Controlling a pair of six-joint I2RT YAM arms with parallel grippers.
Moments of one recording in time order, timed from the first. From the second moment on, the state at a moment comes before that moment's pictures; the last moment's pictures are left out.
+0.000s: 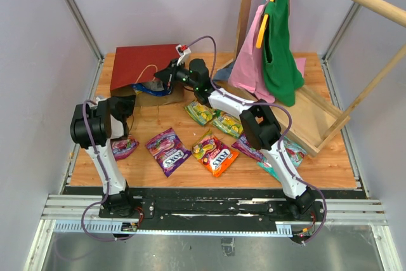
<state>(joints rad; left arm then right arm) 0.20 2.03 0.68 1.06 0.02 -1.17 0.71 2.46 2.01 0.54 -0.38 0.58</state>
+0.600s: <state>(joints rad) 0.20 2.16 0.81 1.10 0.06 -1.29 0.71 2.46 2.01 0.54 -0.38 0.58</state>
